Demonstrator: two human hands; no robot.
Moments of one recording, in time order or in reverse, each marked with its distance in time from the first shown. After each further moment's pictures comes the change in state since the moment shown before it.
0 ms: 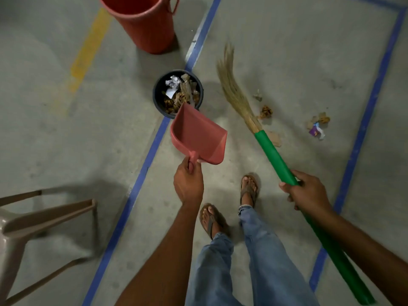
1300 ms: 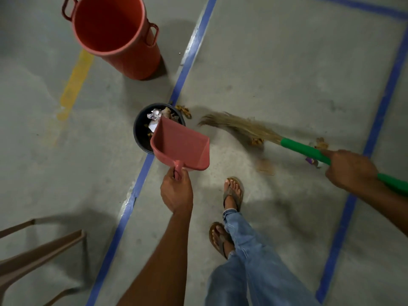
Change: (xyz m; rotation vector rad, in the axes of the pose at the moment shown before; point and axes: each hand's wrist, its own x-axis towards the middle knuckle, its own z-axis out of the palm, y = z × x) left_hand 0.096 0.126 0.118 0.119 0.199 -0.108; right_hand 0.290 -0.049 -0.169 -1.090 -0.014 -0.183
